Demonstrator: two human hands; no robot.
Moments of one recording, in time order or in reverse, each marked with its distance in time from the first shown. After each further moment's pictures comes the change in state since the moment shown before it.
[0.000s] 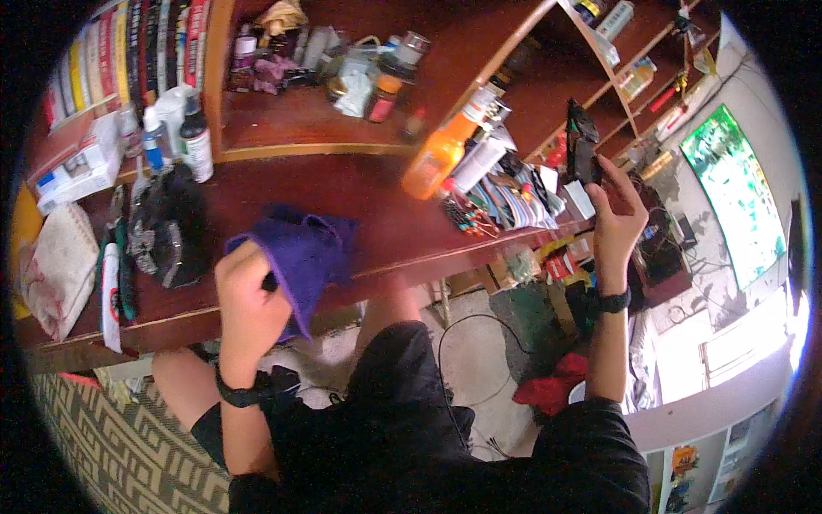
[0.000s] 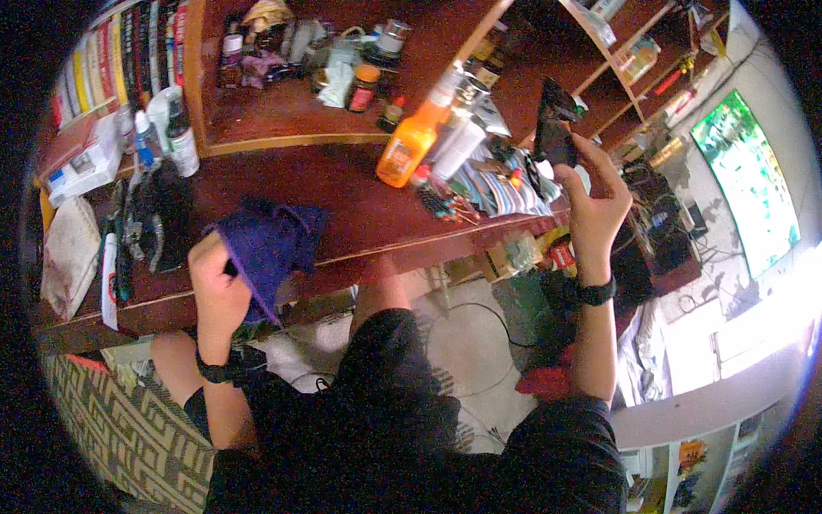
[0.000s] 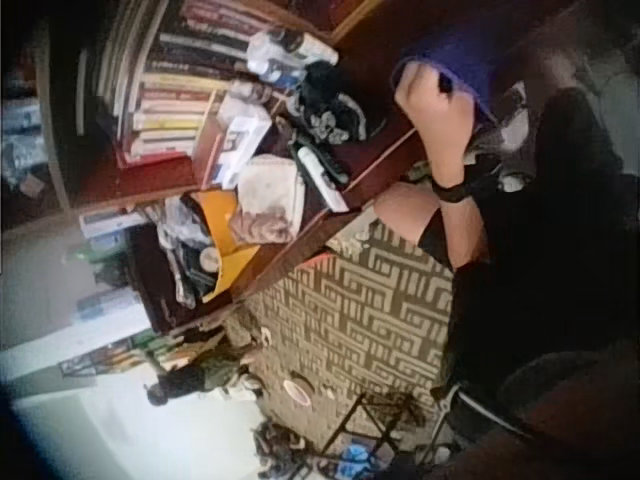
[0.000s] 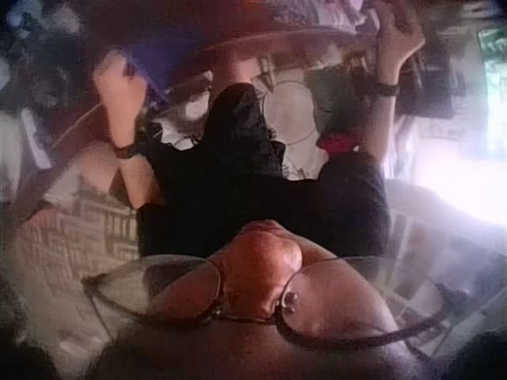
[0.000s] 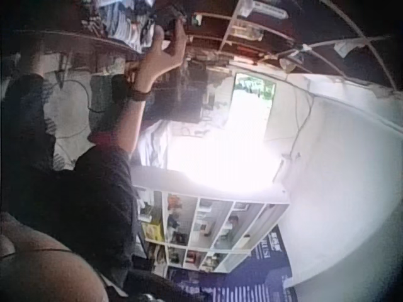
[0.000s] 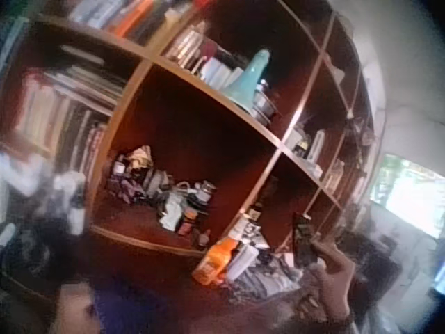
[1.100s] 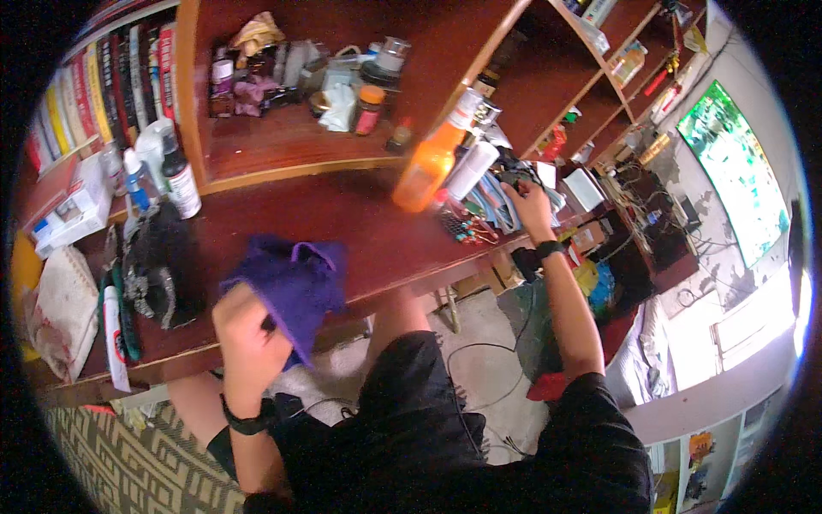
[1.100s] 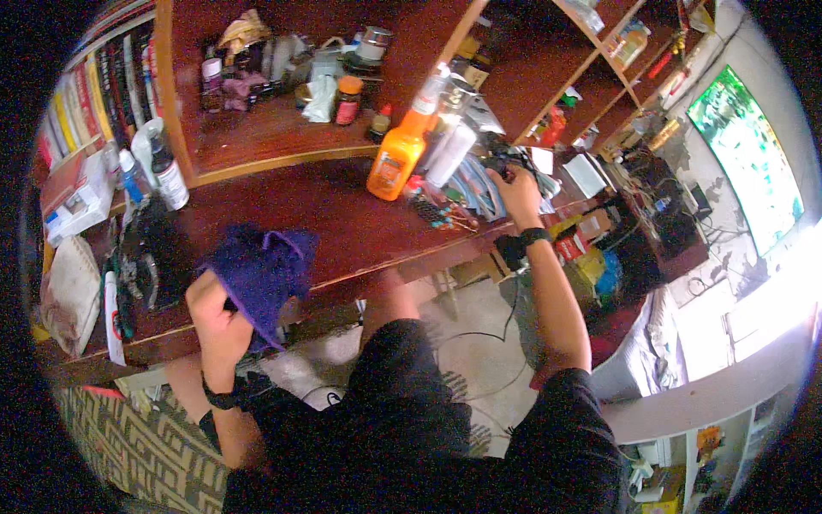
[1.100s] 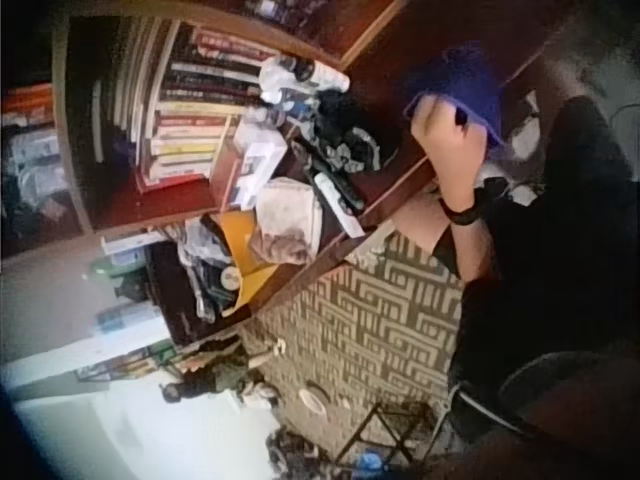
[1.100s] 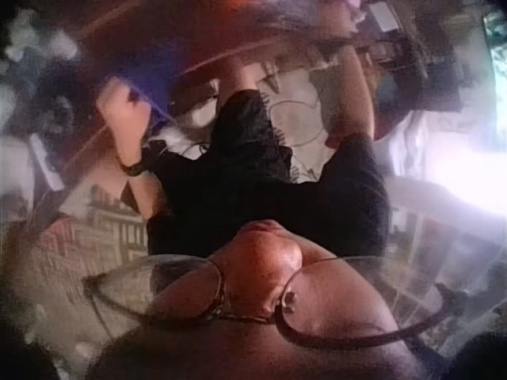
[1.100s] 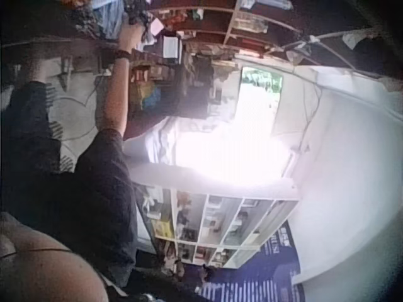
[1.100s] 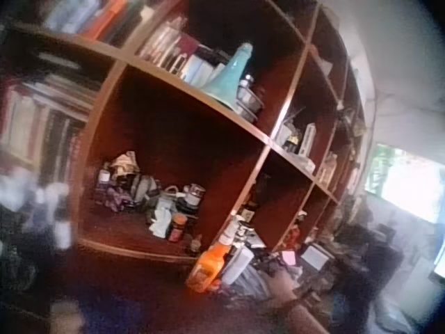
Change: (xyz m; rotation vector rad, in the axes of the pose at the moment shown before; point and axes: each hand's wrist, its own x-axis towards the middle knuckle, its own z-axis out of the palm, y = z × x) left_hand 0.000 0.002 -0.001 -0.009 -0.066 -0.001; right_hand -0.020 0.214 0.077 -0.668 -0.268 0.413
